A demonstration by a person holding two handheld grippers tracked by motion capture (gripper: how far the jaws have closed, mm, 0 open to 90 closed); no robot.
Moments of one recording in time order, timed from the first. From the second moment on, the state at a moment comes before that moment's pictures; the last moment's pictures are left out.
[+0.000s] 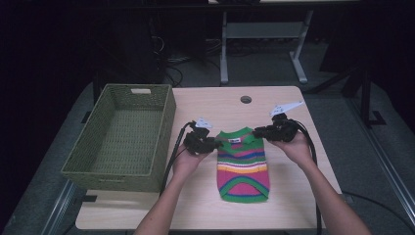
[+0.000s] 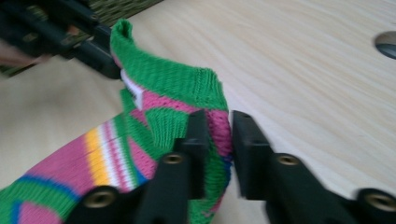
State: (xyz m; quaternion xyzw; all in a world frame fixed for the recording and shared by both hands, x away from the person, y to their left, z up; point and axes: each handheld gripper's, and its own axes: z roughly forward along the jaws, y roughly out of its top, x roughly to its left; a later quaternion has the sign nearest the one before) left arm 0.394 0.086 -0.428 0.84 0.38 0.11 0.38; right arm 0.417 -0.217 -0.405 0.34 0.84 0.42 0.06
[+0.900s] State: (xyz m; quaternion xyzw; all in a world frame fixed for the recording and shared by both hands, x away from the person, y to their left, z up) left arm 0.376 0.056 -0.459 0.89 0.30 0.04 0.35; right arm 0.401 -0.209 -0.455 0.30 0.91 0.30 -0.02
